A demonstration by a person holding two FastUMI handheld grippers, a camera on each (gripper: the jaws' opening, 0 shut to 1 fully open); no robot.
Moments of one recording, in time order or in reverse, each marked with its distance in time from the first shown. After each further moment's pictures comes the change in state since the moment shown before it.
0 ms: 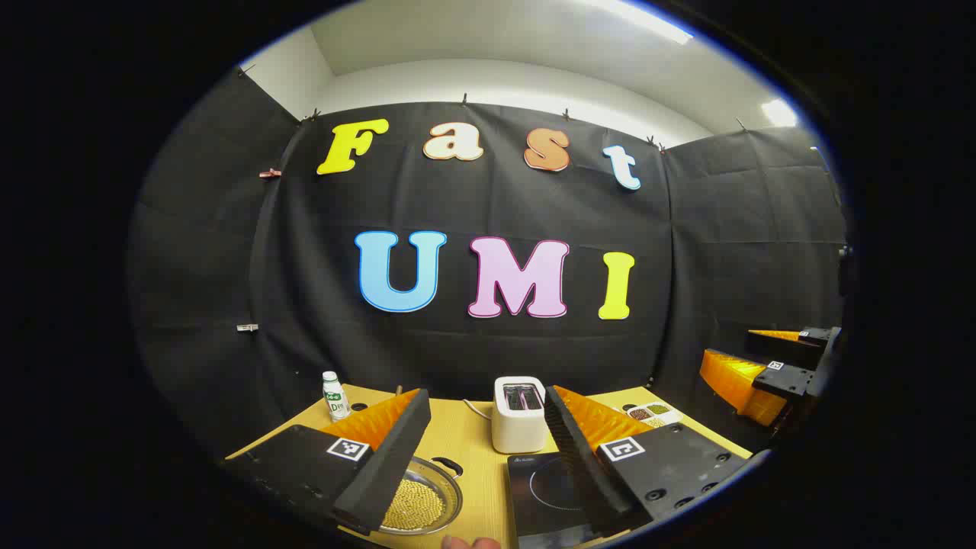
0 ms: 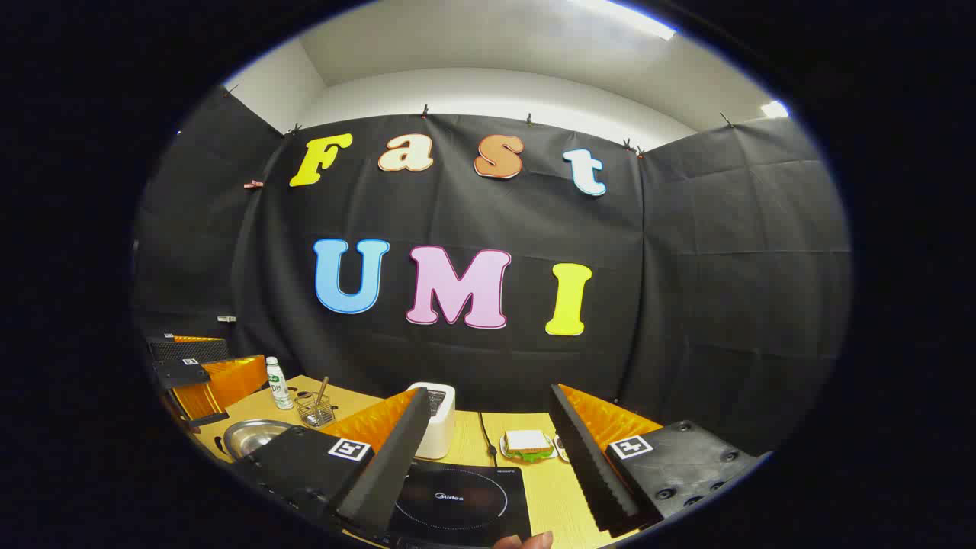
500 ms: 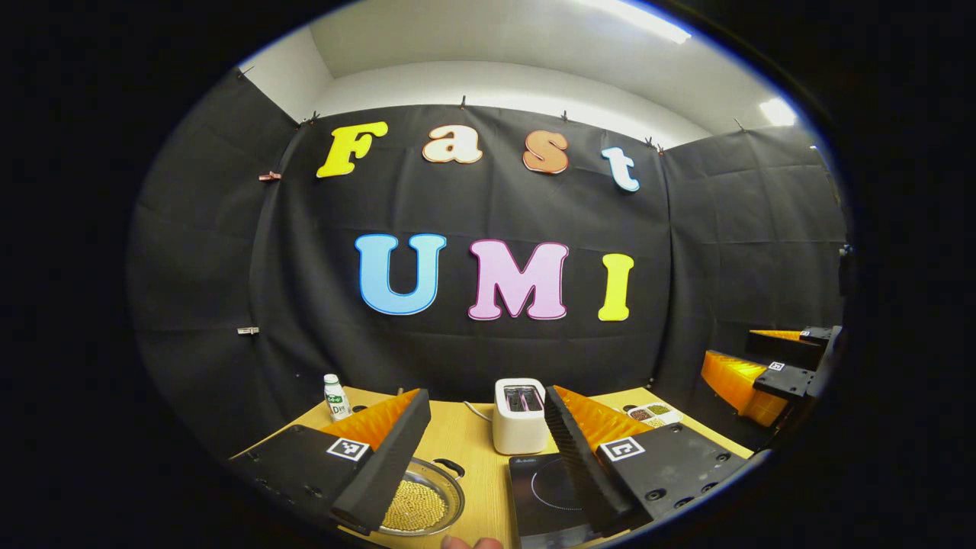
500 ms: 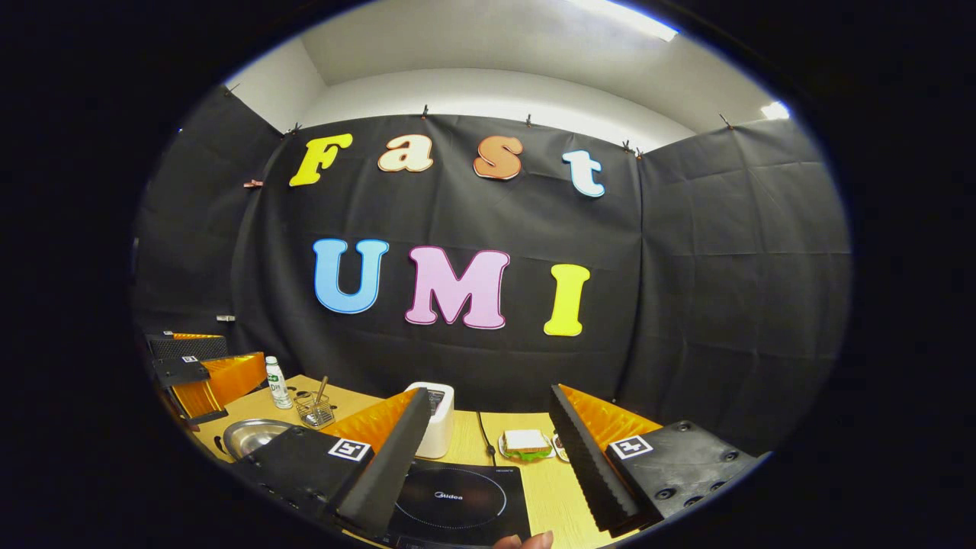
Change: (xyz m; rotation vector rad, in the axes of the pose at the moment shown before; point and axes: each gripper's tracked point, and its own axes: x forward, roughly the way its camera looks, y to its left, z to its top) left arm -0.003 0.001 0.003 0.008 -0.011 -0.001; right arm -0.004 0.002 0.000 -0.007 -0.006 -0.007
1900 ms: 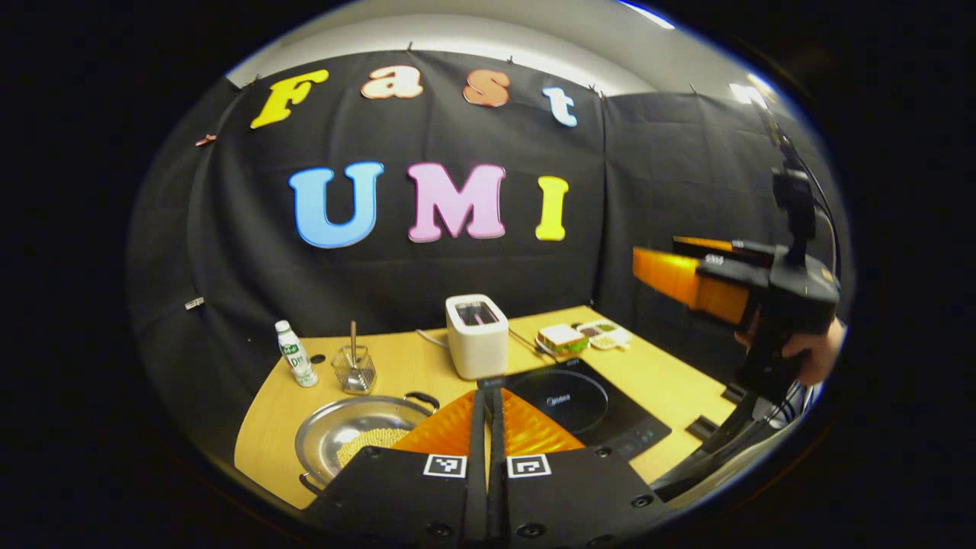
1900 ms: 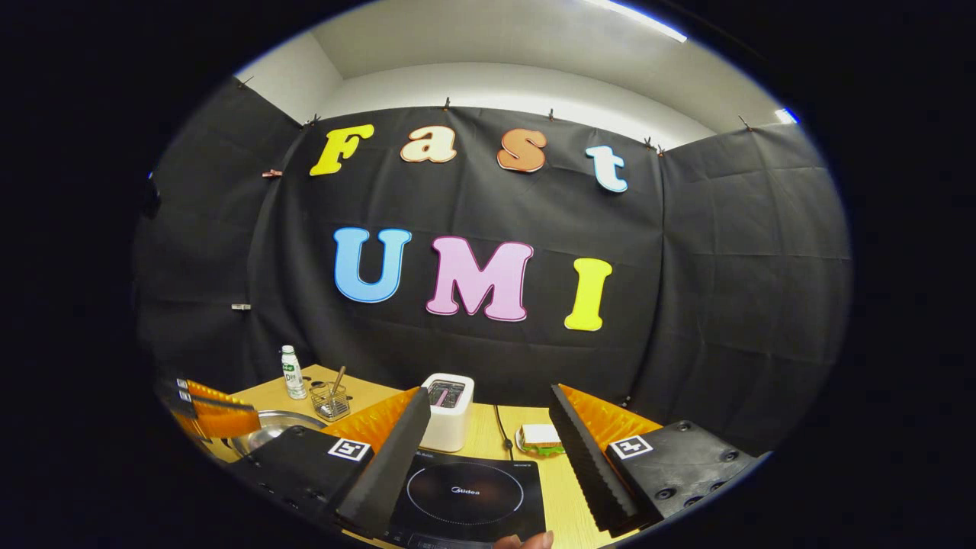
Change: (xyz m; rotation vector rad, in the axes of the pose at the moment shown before) left arm -0.059 0.008 -0.112 0.106 0.358 -0.311; right arm -0.001 0.038 -0.019 -0.021 0.043 0.075
